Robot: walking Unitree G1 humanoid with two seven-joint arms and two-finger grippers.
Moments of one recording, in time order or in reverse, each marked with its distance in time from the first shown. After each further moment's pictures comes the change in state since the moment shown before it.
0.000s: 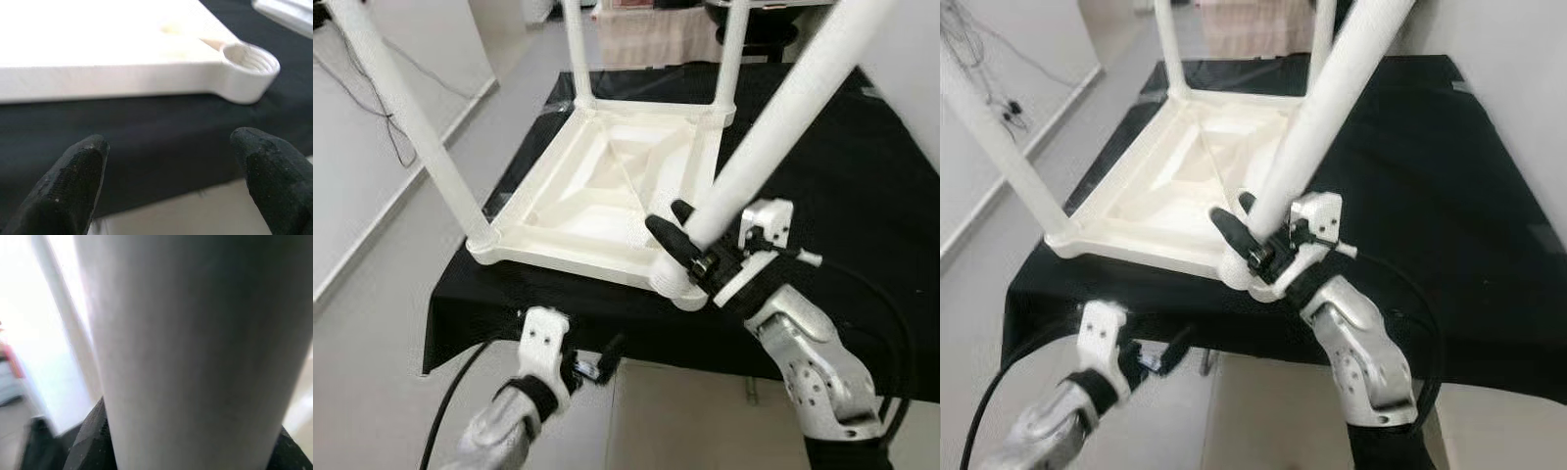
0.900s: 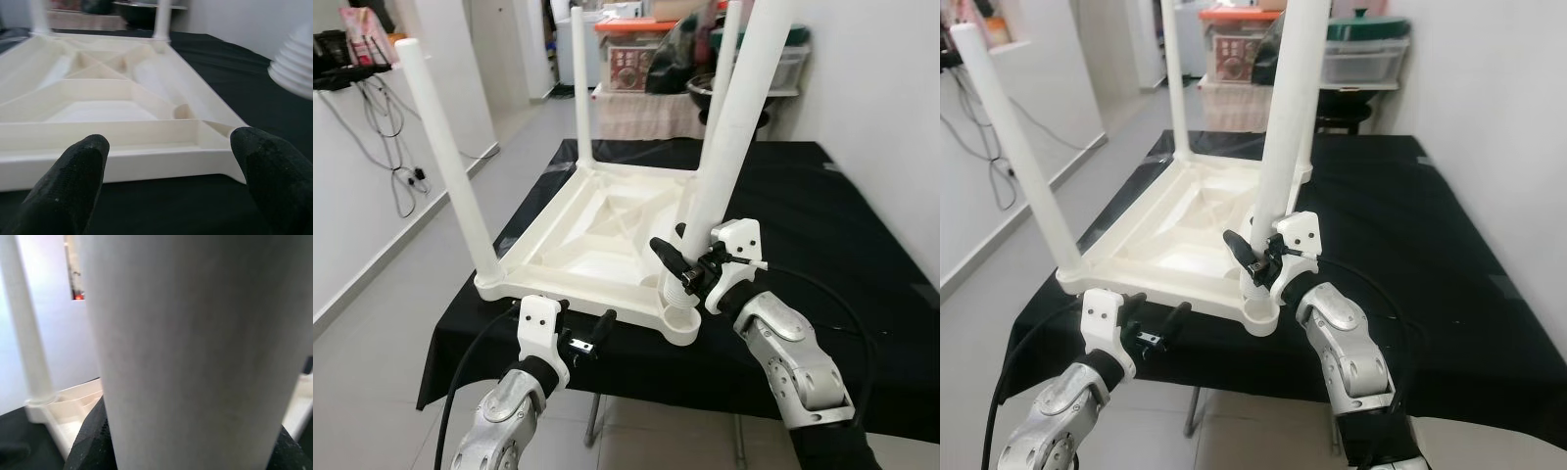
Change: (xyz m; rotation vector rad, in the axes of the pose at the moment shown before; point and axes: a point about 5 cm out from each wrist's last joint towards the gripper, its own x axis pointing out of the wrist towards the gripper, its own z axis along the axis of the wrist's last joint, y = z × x) left arm 0.027 0.006 -0.013 -0.030 -0.063 0.030; right arm 0.010 -0.028 -0.022 -0.167 0.131 -0.121
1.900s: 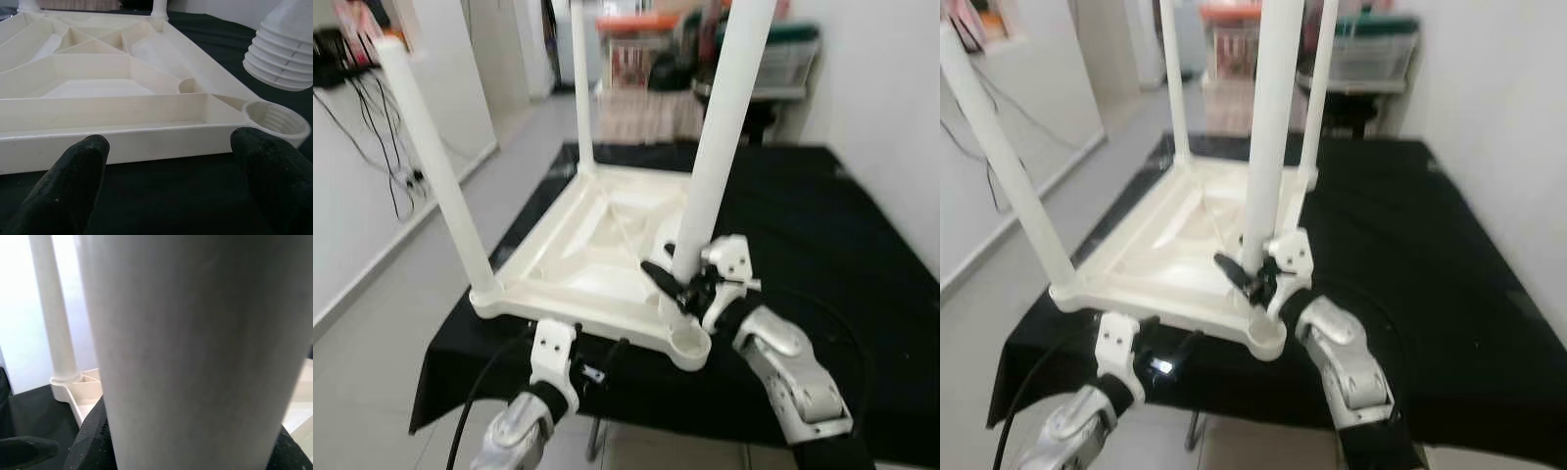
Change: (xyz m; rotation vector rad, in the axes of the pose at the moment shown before) left arm -0.010 -0.013 -0.021 0.006 0.057 -0.057; right arm -0.011 0.010 -0.019 0.003 0.051 0.116
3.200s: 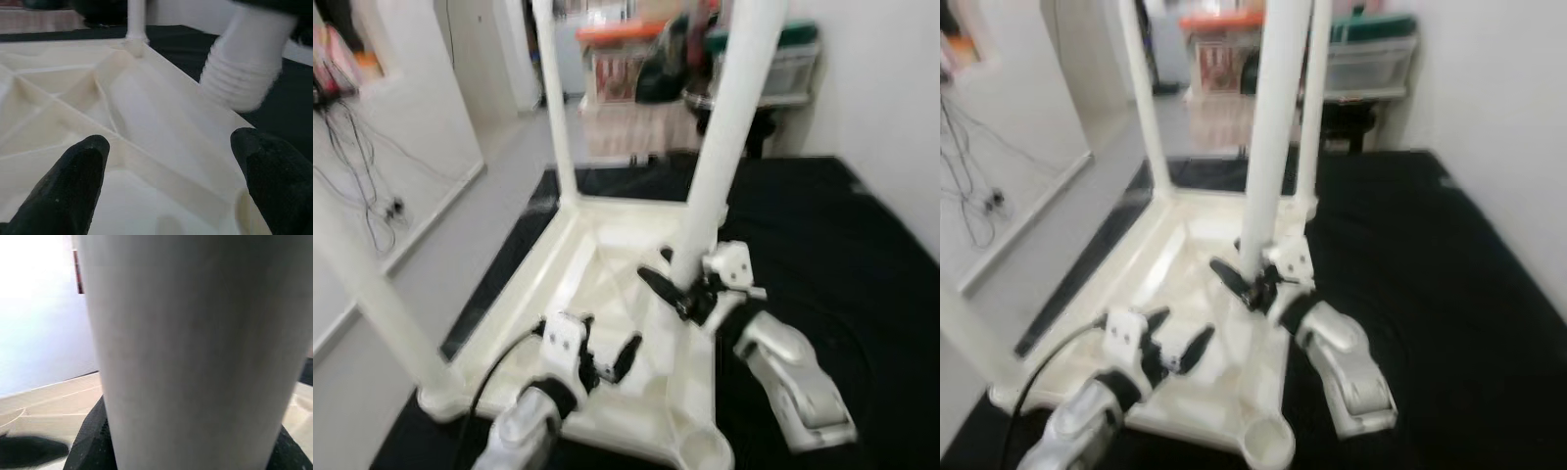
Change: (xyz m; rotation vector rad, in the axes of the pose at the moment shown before) left arm -0.001 -0.016 0.004 0.008 -0.023 -0.061; right arm -0.007 0.002 -0.001 -0.006 -0.014 0.062
